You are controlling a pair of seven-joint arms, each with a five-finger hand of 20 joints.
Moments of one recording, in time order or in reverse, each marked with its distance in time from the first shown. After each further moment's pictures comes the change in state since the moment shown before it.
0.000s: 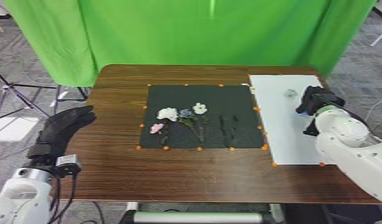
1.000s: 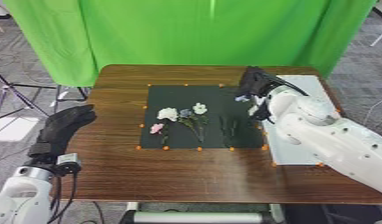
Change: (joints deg) left arm -0.7 0.1 0.2 0.0 0.0 -0.1 -0.5; right arm 19.5 -6.4 -21.1 -8.3 19.9 3.2 -6.8
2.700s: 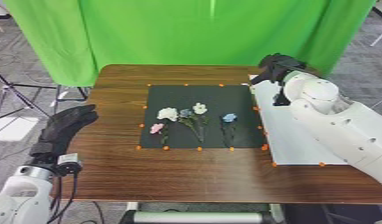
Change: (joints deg) left arm -0.2 0.1 0.0 0.2 0.0 -1.3 -0.2; right arm -1.8 -2.2 12.8 8.6 -25.2 -17.1 1.5
